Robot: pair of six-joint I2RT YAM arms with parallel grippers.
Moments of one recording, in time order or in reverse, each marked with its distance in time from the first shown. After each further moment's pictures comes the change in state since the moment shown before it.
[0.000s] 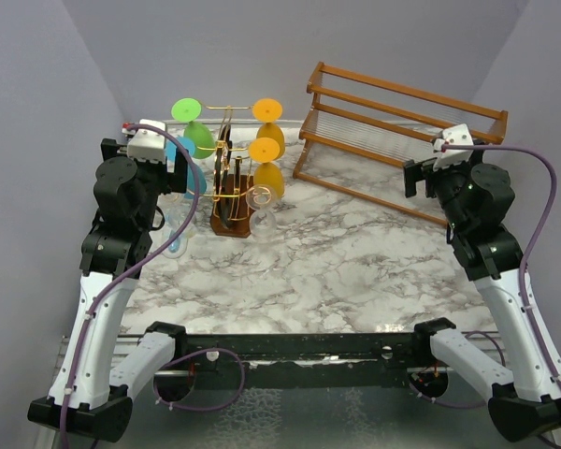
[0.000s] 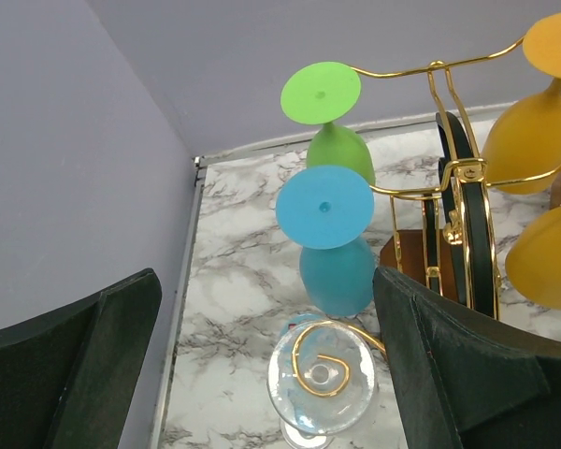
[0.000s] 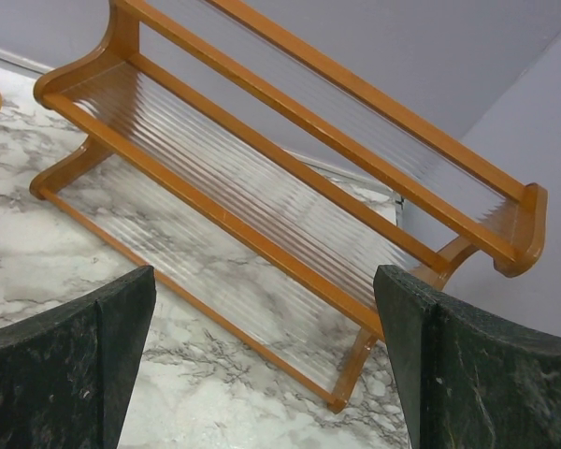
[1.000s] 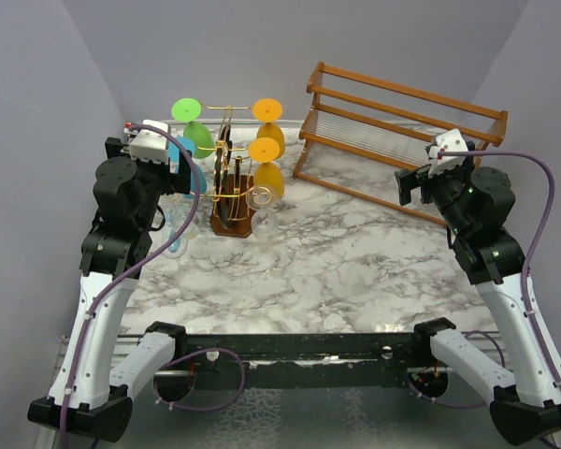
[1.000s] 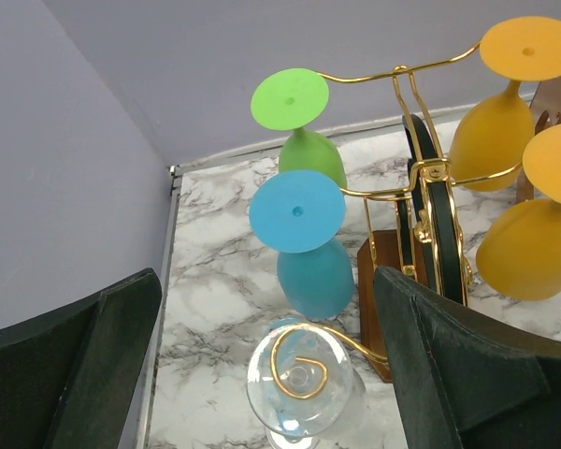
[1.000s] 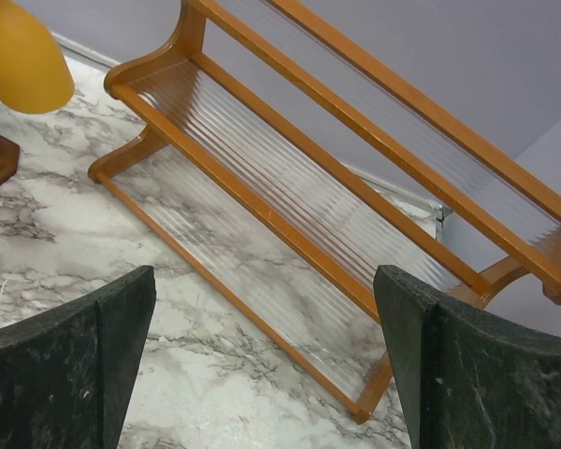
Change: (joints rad) left arm 0.000 0.000 0.001 0.000 0.066 -0.012; right arm 0.014 -0.022 0.000 -0.043 -0.123 0.000
